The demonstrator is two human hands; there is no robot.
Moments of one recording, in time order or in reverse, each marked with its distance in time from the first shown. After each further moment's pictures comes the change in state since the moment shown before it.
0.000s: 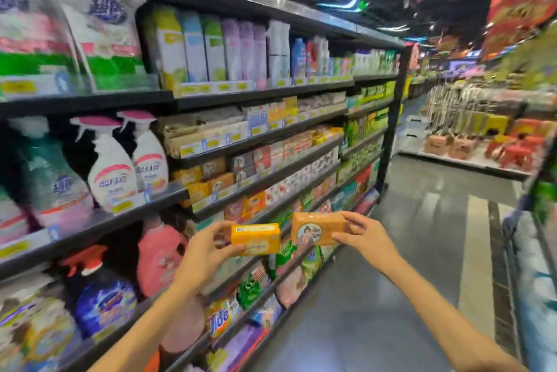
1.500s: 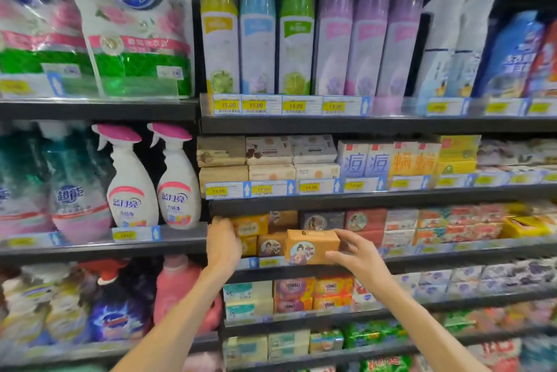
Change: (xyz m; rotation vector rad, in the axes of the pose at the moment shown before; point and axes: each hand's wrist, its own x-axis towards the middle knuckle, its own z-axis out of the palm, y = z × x) left_hand 0.301 -0.135 0.022 0.714 0.761 -0.712; right_hand 0.461 0.048 0.188 -0.009 -0.720 -0.371
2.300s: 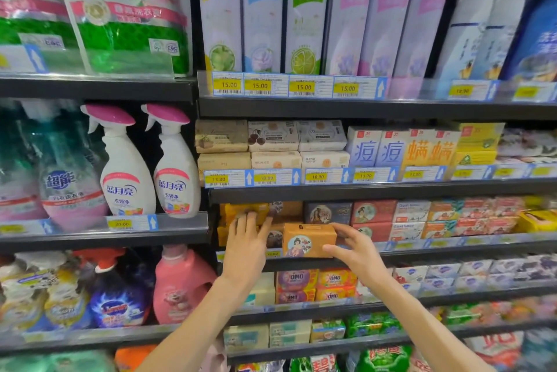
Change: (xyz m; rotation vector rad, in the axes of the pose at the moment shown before) left_hand -0.029 -0.005 0.049 0.527 0.065 0.509; right_hand 0.019 0.022 0.021 0.029 -0.015 0.042
